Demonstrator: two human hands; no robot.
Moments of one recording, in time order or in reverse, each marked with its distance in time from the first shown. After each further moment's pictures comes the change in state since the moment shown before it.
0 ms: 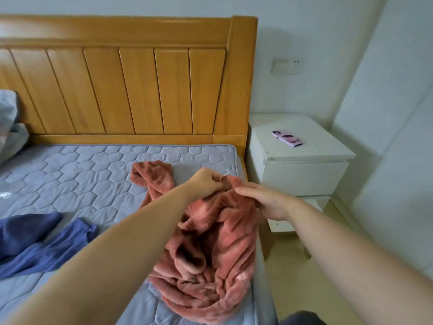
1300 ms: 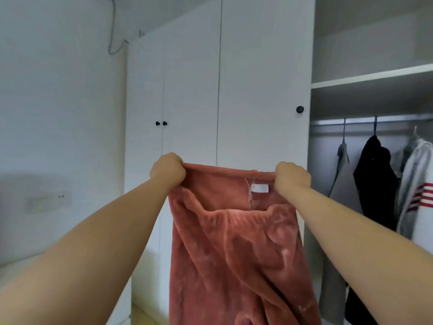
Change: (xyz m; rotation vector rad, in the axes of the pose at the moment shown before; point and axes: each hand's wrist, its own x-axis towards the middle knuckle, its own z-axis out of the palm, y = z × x) left_hand -0.050 0.584 0.151 0.192 0.286 0.721; right_hand -0.616 -0.099 -0.234 -1.086 1.990 0.422
